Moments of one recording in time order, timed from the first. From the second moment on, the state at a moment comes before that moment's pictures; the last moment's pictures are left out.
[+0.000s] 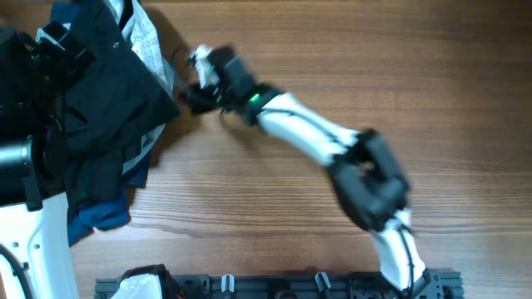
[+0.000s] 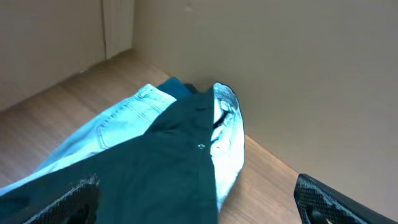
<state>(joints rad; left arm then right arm) 0.14 1.24 1.65 -0.87 -0.26 -0.48 0.70 2.19 1.72 -0.13 -0.46 0.47</state>
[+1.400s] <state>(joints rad) -0.17 1.98 1.65 -1.00 -0.47 -0.50 0.13 1.78 1.75 -0.67 -0.54 0.18</state>
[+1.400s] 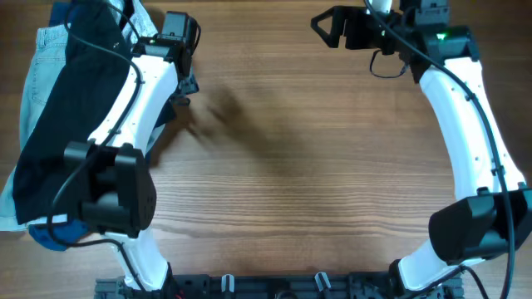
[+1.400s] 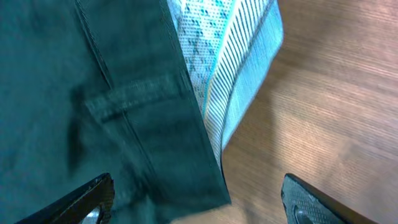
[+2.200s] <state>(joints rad) -0.17 2.05 1.65 -0.99 -0.62 -0.49 0.13 1.79 1.75 -0.64 -0.54 0.18</state>
